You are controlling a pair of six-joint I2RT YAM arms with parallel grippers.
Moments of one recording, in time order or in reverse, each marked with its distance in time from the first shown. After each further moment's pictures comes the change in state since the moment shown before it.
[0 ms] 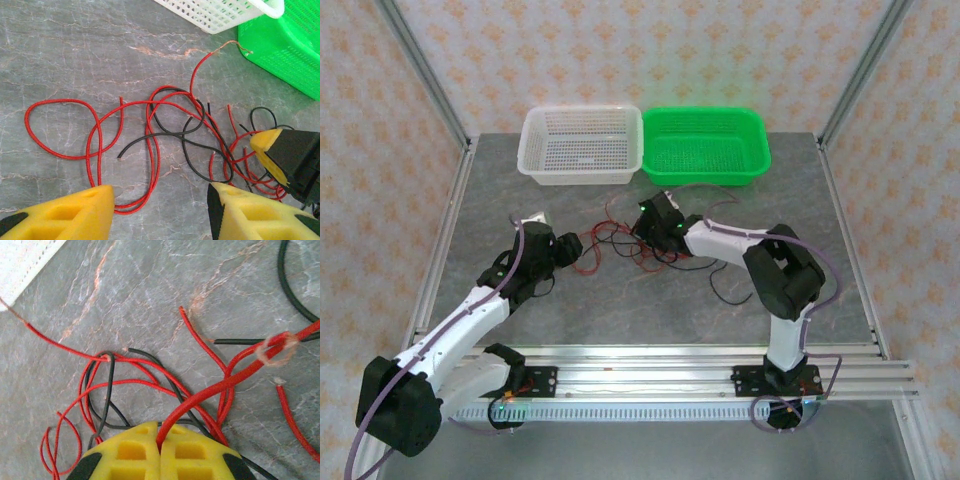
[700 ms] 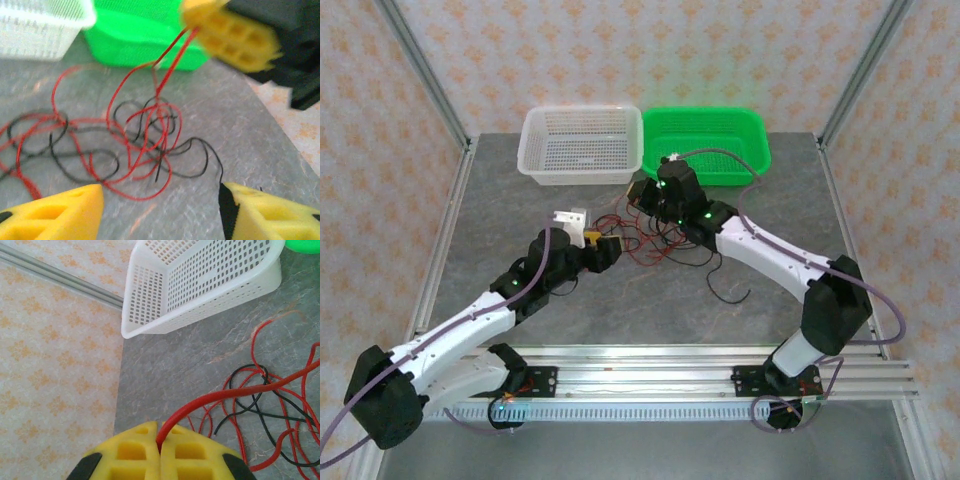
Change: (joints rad) left arm -0.263 -0.004 0.016 0.312 0.060 0.245; right arm 0.010 -0.308 0.075 0.007 -0.065 -0.064
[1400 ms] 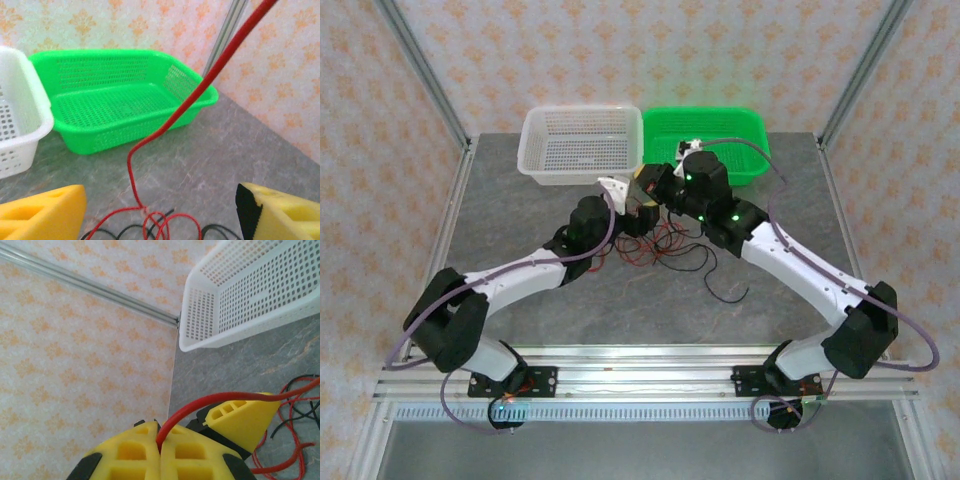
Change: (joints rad) left arm -0.006 0.511 0.232 0.442 -0.019 0.235; right arm -0.008 -0.164 0.026 -0.003 -0.029 0.069
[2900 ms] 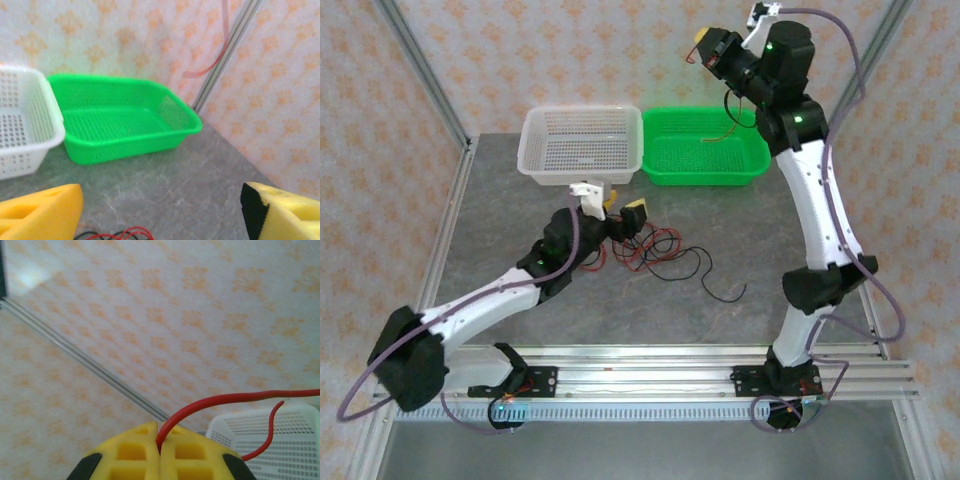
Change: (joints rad) left arm -0.025 -0.306 -0.095 -0.103 -0.079 -0.097; right arm -0.414 0.439 1.033 -0.322 -0.232 -0.280
